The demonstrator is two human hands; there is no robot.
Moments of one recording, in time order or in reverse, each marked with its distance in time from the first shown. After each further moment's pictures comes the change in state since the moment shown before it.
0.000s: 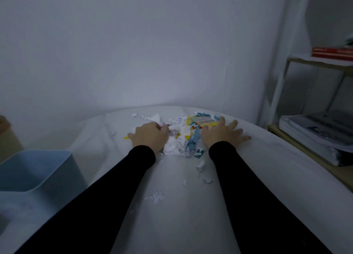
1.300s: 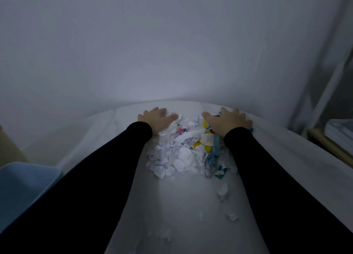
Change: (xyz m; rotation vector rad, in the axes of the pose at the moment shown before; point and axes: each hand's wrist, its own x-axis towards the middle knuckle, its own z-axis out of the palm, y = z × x) left_hand 0.101 -0.021 0.004 0.079 -0.364 0.096; right_hand 0.073 -0.052 0.021 -0.093 -0.118 -0.316
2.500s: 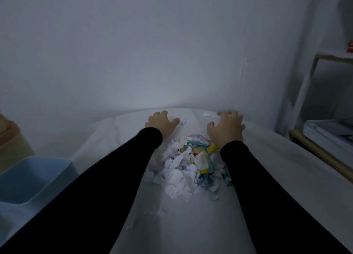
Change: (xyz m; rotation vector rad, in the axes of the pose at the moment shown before) left_hand -0.038 0.044 0.004 -0.069 0.175 -0.004; right_hand -0.049 0.023 -0.010 0.340 0.291 -0.058
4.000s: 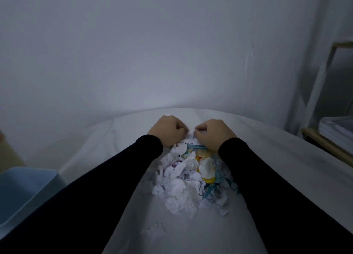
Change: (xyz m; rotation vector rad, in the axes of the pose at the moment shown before) left_hand -0.009 0.007 0.004 -0.046 0.000 0.327; right_hand 0.010 -0.008 0.021 0.056 -0.307 -0.292
